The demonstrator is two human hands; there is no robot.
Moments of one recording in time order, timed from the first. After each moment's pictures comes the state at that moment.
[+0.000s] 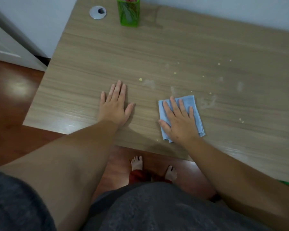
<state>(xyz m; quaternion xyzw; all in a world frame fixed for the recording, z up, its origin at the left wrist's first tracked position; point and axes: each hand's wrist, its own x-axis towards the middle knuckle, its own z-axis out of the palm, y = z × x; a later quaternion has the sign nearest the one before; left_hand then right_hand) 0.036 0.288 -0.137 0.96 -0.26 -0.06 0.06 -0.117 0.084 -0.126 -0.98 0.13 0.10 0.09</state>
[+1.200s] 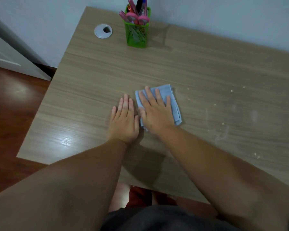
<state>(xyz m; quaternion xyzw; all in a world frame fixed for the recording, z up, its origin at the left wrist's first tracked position) 0.070 0.249 -0.119 0.96 -0.23 -0.11 0.10 0.054 0.114 -0.126 -0.98 0.10 0.10 0.10</state>
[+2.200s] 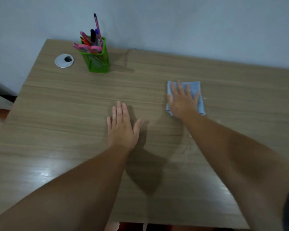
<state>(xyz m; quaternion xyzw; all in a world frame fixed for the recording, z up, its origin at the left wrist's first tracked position) 0.074 0.137 -0.115 0.96 -0.22 -0.10 0.16 0.055 -0.105 -0.127 -0.94 0.31 0.07 0.08</state>
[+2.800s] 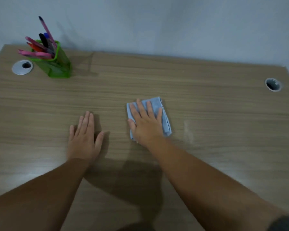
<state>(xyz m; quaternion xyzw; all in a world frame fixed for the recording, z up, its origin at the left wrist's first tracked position) 0.066 0.129 -0.121 0.96 -0.25 -0.09 0.09 -0.003 -0.073 -0.130 -0.97 0.20 0.08 0.11</state>
